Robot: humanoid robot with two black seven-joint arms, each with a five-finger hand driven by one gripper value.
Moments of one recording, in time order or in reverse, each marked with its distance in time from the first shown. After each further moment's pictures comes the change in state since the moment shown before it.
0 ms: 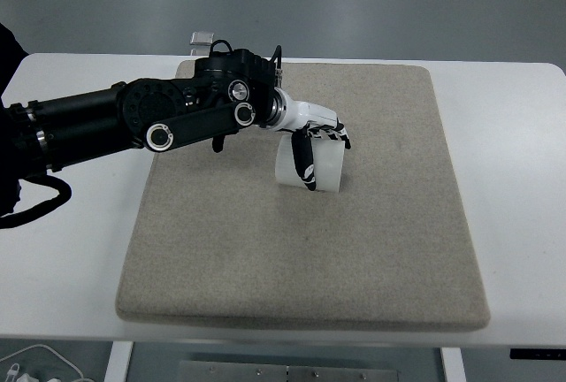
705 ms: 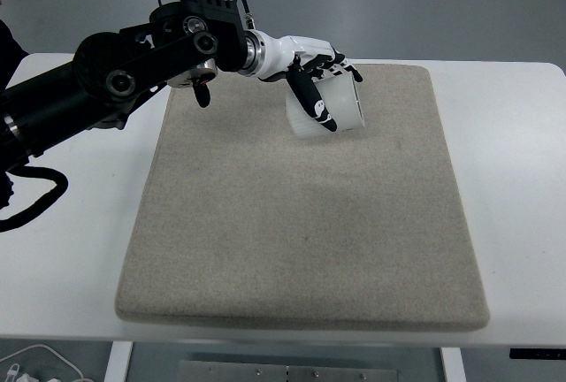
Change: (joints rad) left arm 0.049 0.068 -0.303 0.077 -0.141 -0.012 -0.048; right arm 0.000 0.000 0.000 0.000 0.000 0.000 0.000
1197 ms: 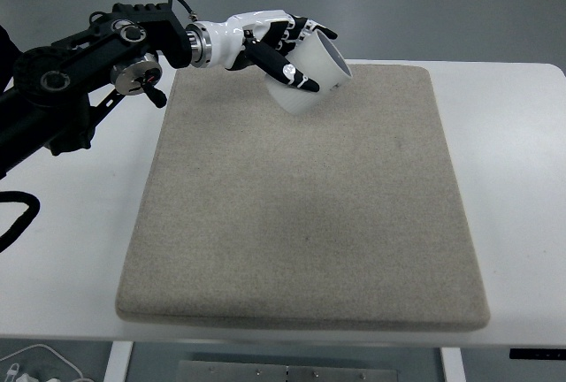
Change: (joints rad) left arm 0.185 0.107 -0.219 -0.003 -0.121 -0.004 -0.189; right arm 0.000 0.000 0.000 0.000 0.000 0.000 0.000
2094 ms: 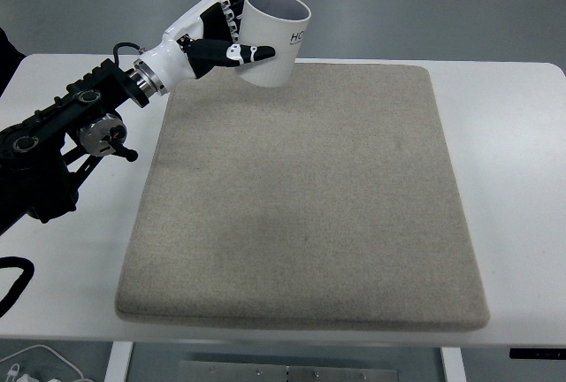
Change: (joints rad) left arm 0.274 0.002 -0.200 0.021 -0.038 -0.042 -0.512; right arm 0.000 0.000 0.000 0.000 0.000 0.000 0.000
